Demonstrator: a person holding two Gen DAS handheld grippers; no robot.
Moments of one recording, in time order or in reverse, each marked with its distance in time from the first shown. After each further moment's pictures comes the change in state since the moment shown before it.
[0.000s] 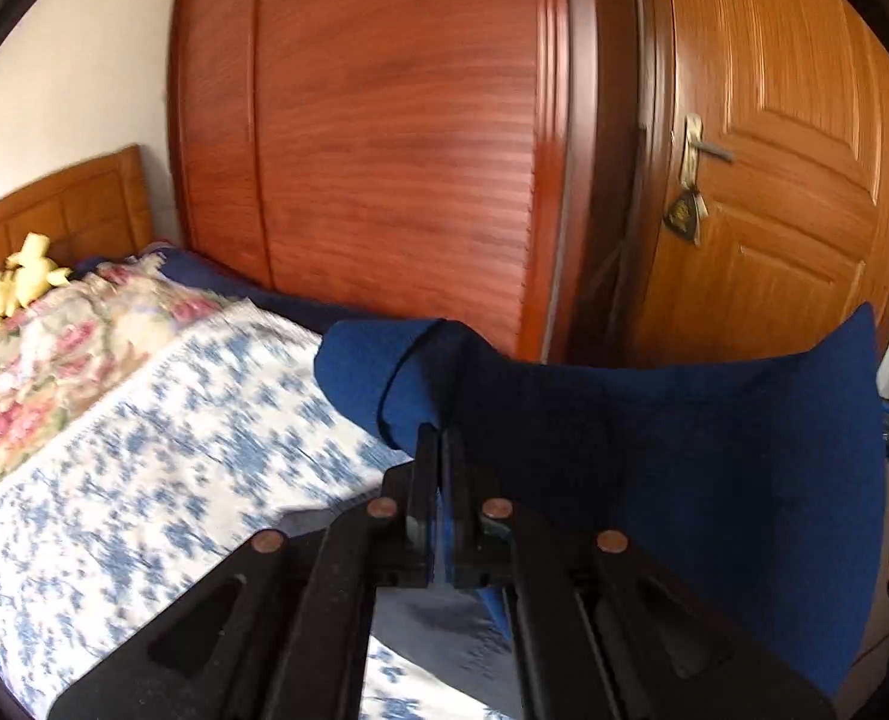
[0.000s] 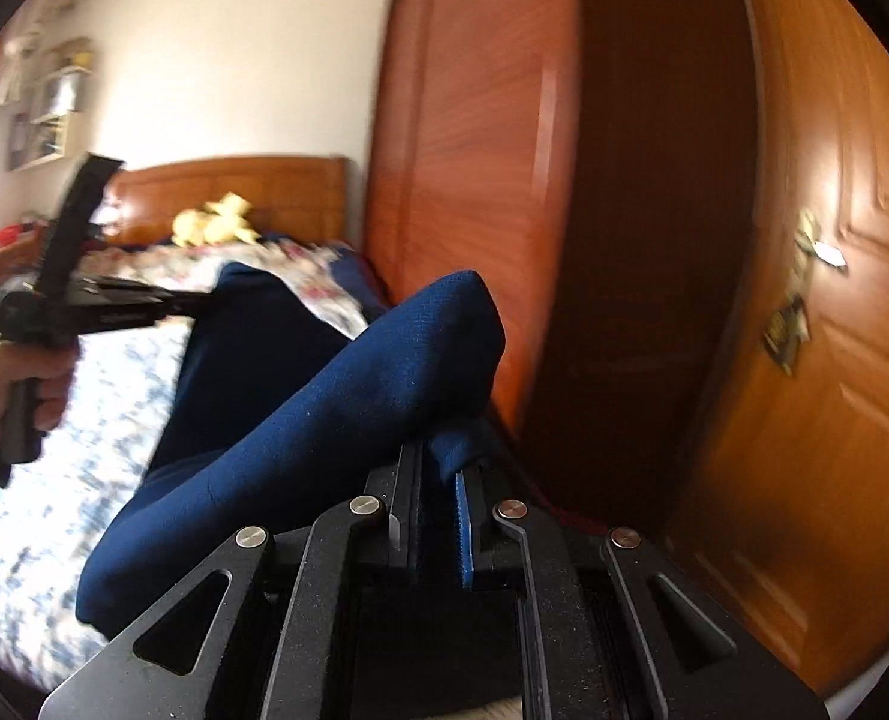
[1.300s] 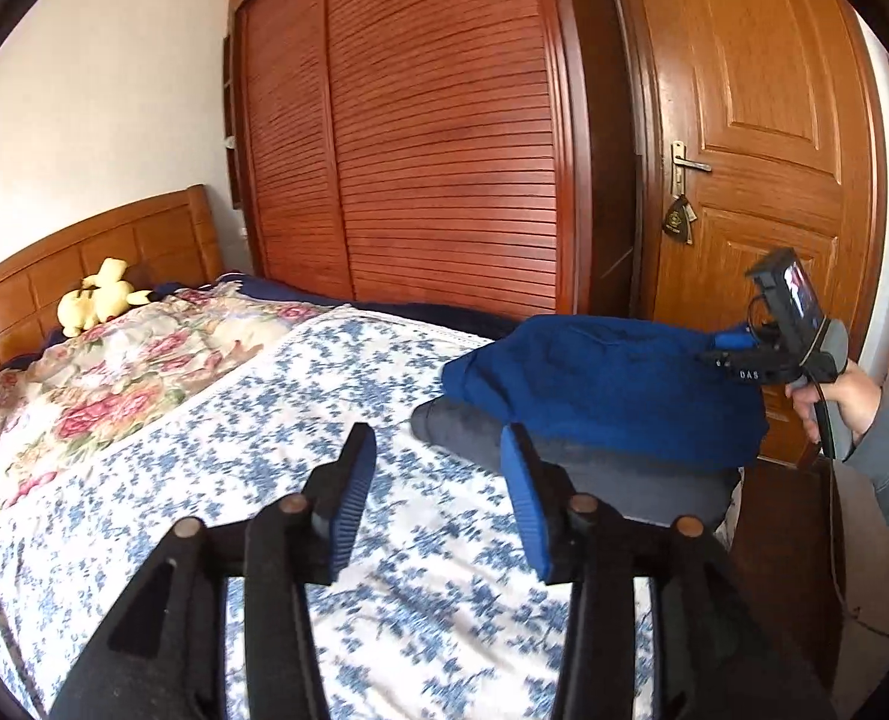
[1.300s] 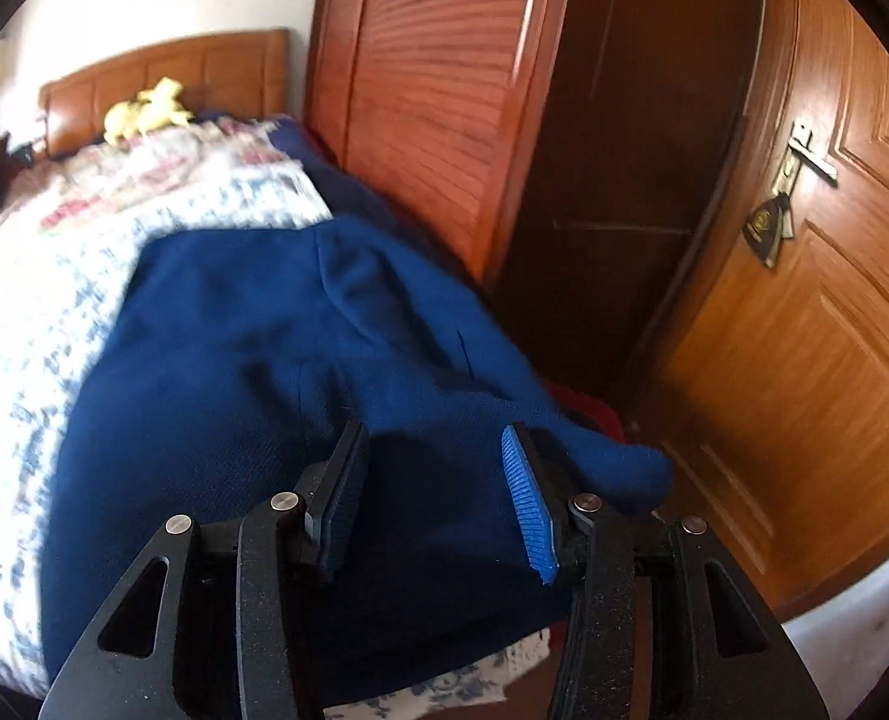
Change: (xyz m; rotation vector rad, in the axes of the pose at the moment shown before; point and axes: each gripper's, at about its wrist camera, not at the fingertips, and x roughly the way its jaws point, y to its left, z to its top) left arm -0.237 0.058 -0.121 0.035 -0.119 0.107; right arm 0.074 0.024 -0.024 0.014 0.326 -0.137
